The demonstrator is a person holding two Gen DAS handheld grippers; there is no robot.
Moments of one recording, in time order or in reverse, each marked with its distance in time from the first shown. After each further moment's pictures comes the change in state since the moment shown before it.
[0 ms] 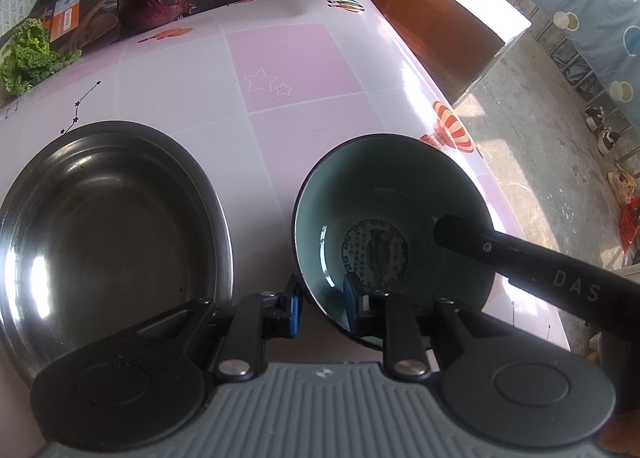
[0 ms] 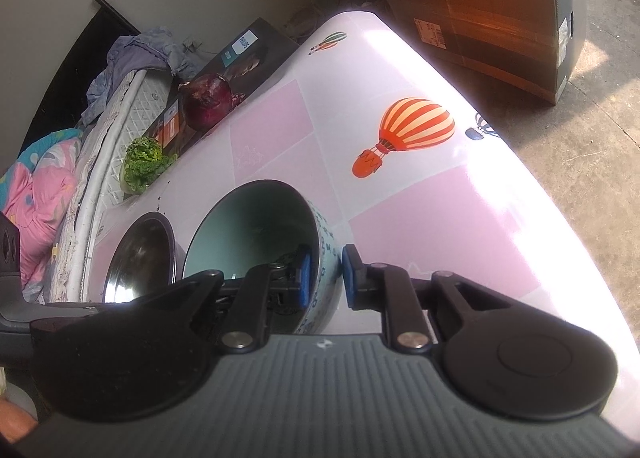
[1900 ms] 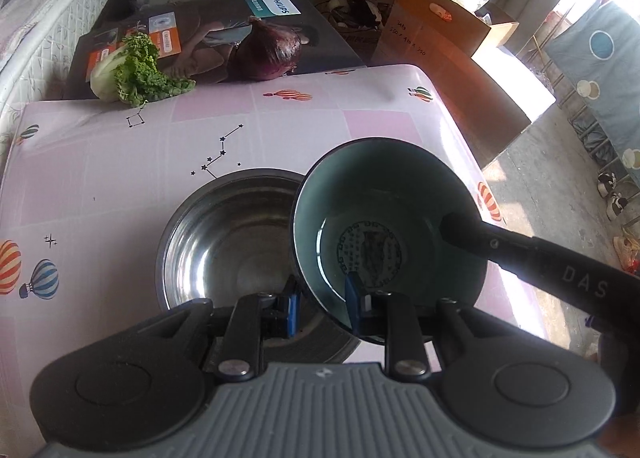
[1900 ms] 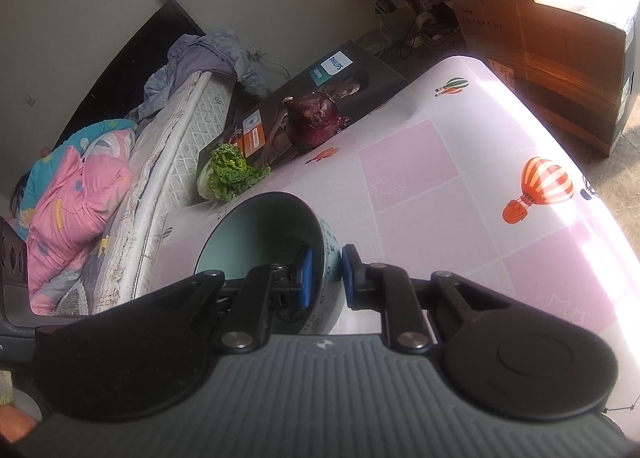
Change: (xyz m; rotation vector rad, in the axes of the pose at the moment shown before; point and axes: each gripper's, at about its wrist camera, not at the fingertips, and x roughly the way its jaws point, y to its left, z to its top) left arm -0.105 0.085 -0.017 -0.139 -0.138 0.045; right arm -0.029 0.118 0.008 -0.123 -0.052 0.122
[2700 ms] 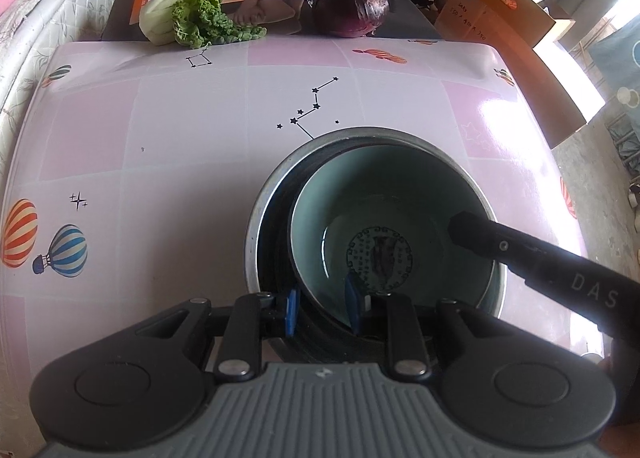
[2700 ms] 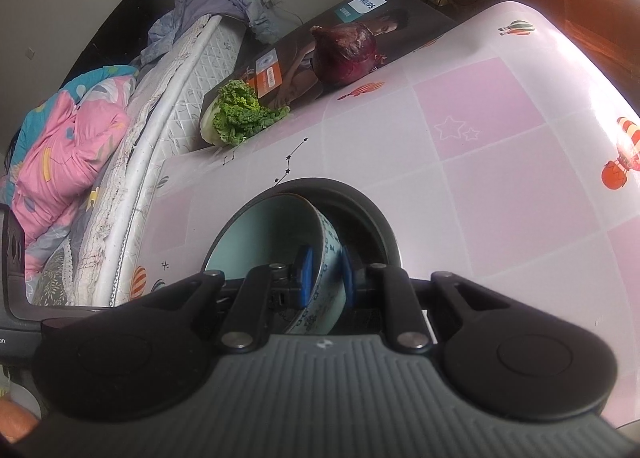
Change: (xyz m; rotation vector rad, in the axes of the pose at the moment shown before) left arm 0.046 0.067 -0.004 -0.072 0.079 0.055; right arm 0.087 0.037 -0.026 -0.062 0.126 -0.007
